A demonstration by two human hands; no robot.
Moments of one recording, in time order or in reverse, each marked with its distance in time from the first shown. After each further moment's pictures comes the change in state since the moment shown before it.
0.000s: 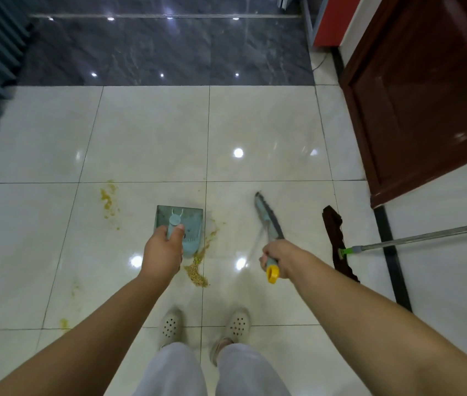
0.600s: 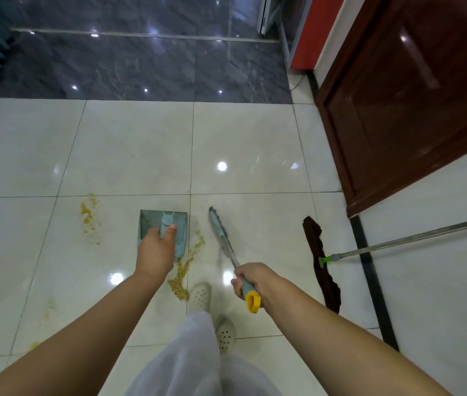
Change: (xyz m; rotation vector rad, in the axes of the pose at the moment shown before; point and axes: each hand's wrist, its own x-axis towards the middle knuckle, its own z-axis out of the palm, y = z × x) left_hand 0.008 0.011 0.011 0.049 0.021 0.086; right_hand -0.057 0.030 0.005 0.047 -0.071 0.074
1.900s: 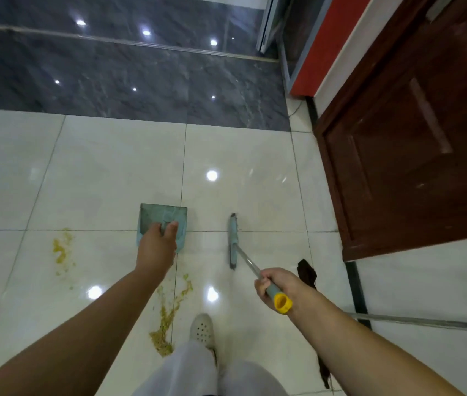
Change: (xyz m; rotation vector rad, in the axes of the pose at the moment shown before) left_hand 0.220 0.144 0.034 -0.074 -0.047 -0.055; right_hand 0.034 -0.250 0.019 0.353 -0.068 0.057
